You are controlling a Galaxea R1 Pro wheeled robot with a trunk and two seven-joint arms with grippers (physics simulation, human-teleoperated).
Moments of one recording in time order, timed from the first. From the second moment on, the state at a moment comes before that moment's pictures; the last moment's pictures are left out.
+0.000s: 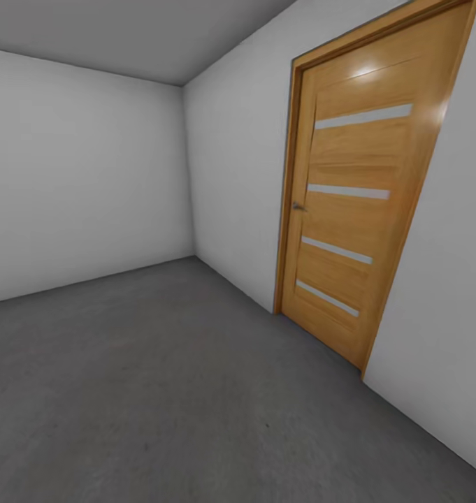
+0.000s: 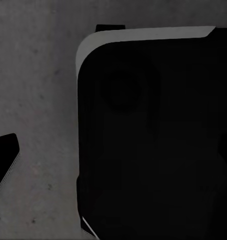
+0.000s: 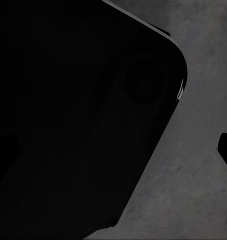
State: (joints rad) left arm 0.00 0.02 0.01 -0.08 0.02 0.00 0.00; right arm 0.00 0.01 0.51 0.00 -0.11 -0.07 0.00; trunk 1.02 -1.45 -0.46
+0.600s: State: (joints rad) left arm 0.00 0.02 0.01 -0.08 0.02 0.00 0.00; right arm 0.00 0.01 0.51 0.00 -0.11 -0.07 0.00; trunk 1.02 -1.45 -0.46
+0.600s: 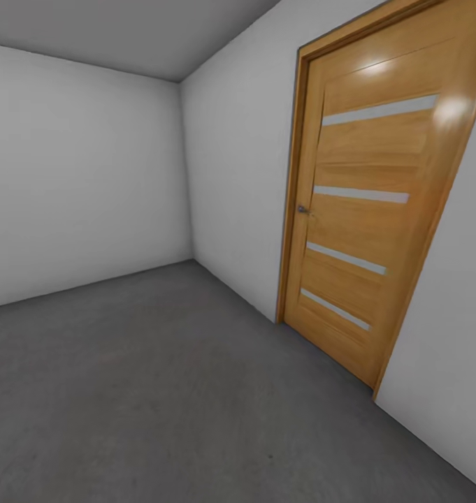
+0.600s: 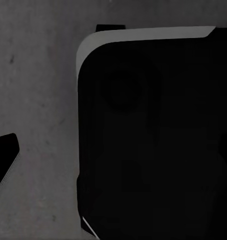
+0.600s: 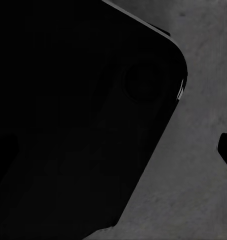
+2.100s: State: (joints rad) left arm 0.00 0.02 0.01 -0.08 0.02 0.00 0.00; right arm 0.00 0.01 0.51 0.00 -0.11 -0.07 0.00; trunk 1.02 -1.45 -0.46
